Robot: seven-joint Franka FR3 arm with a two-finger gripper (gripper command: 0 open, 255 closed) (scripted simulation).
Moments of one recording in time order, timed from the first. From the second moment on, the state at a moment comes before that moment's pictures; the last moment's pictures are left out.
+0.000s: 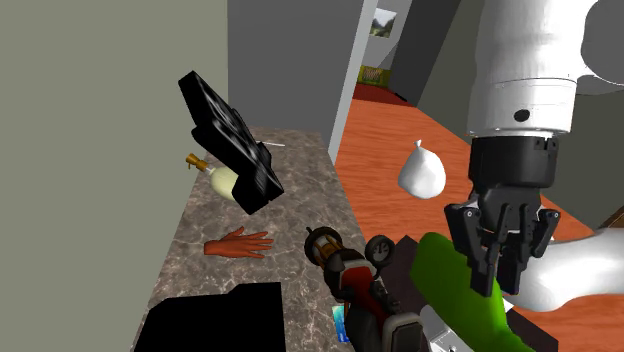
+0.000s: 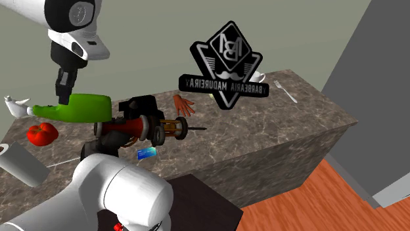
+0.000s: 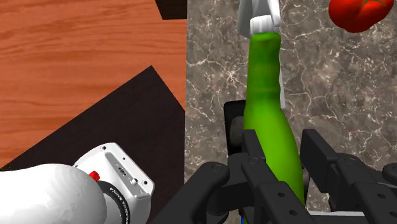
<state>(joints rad) 0.23 -1.02 0.36 -2.43 0.79 1.21 1.20</state>
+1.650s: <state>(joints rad) 0.35 -1.27 0.61 -2.45 1.15 1.22 1.53</state>
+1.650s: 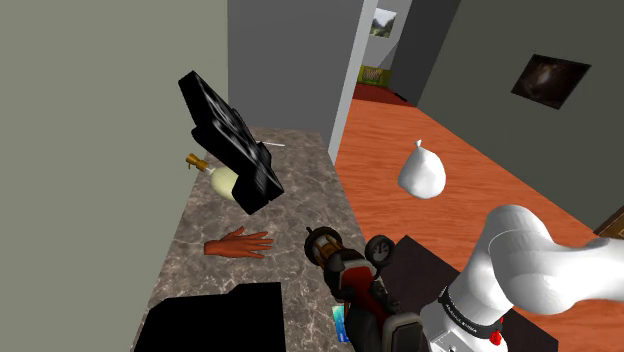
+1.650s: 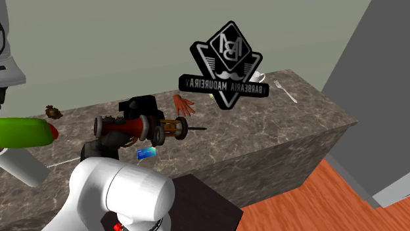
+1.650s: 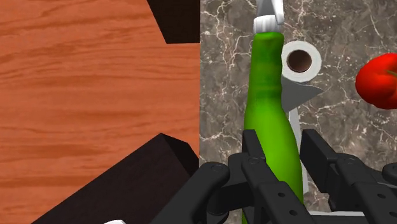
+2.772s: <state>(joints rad) 0.41 -1.37 0.75 -2.67 1.27 1.32 1.46</state>
